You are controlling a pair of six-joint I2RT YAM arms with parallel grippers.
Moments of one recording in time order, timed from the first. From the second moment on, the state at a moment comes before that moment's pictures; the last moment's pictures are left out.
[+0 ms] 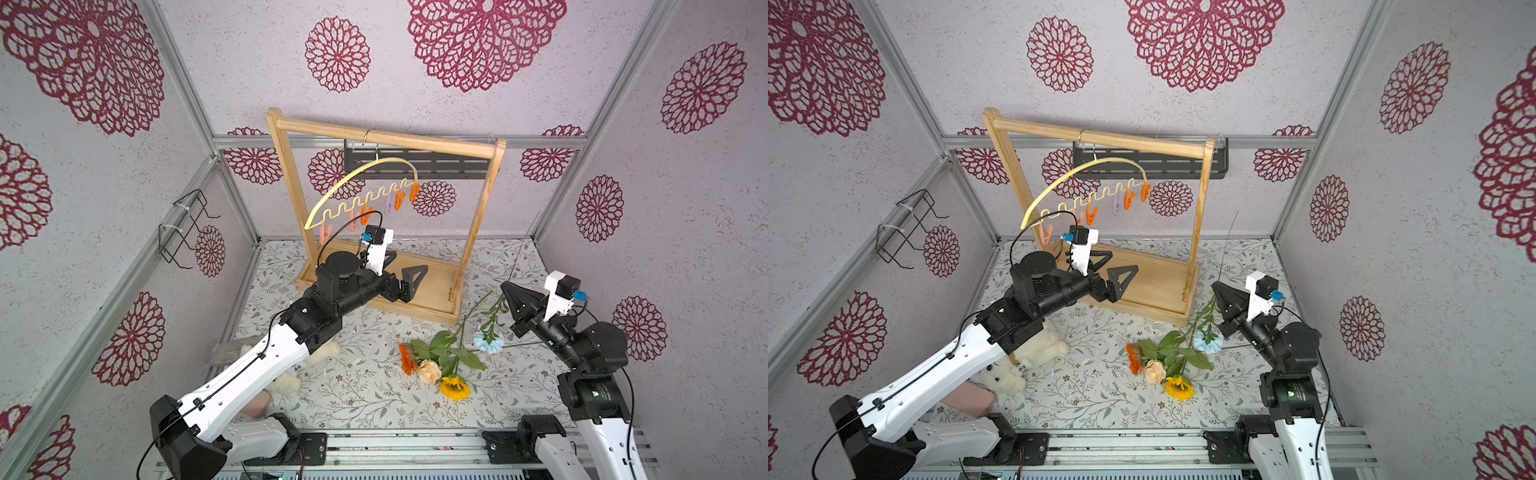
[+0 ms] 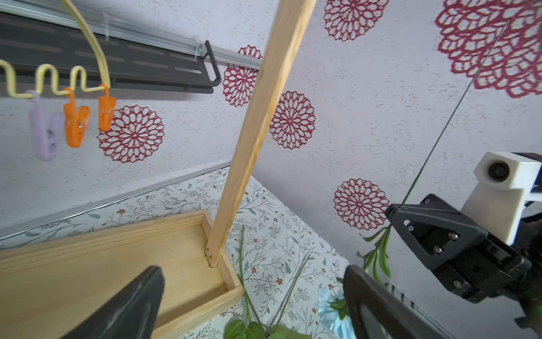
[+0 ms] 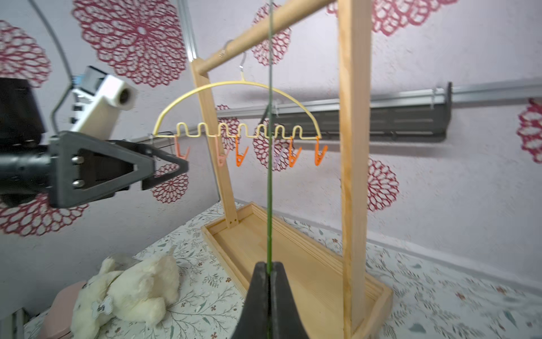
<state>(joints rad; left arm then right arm) -0.74 1.24 1.23 -0.07 0.16 -0.32 0.07 0.55 0.67 0.07 -0.63 0.22</state>
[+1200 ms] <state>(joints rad) -0.57 1.27 1.33 -0.20 0.44 -0.42 0.71 1.13 0.91 0.15 -0.40 -0.03</state>
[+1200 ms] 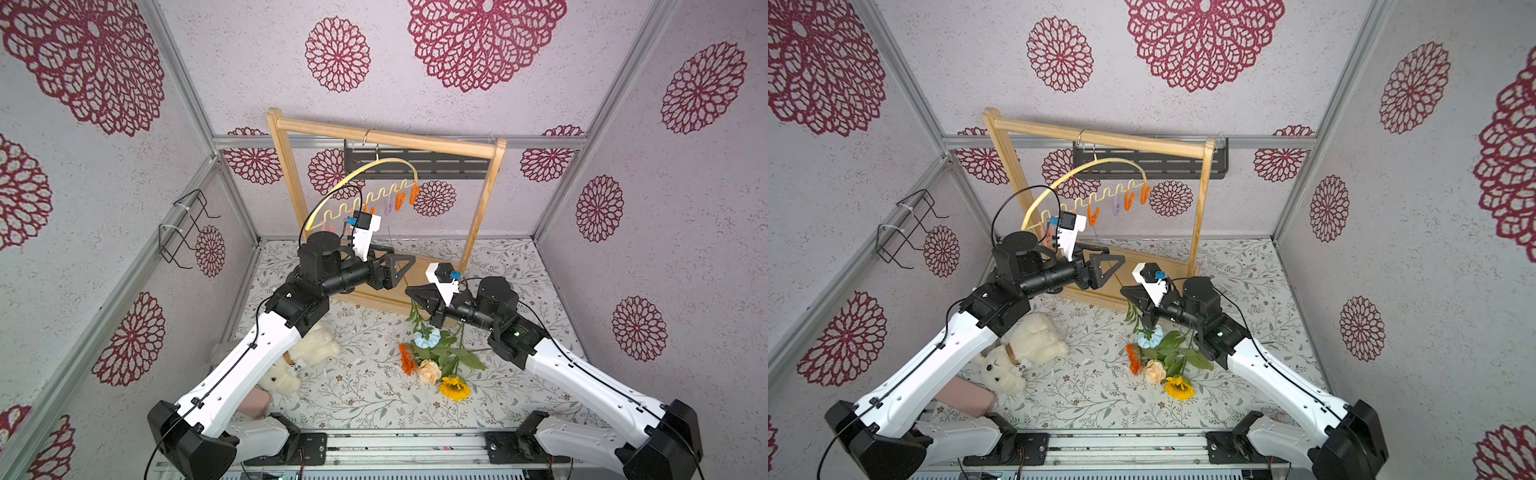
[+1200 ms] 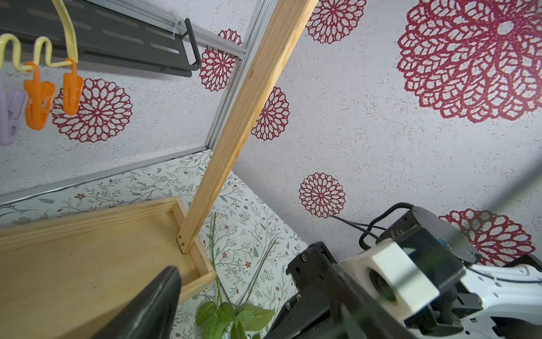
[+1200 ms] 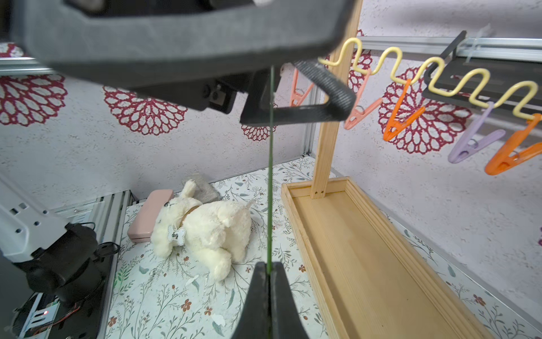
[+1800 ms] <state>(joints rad) -0.56 1.29 1.29 -0.19 0.57 -0.43 0.71 1.17 0.93 0.21 -0.34 0.04</state>
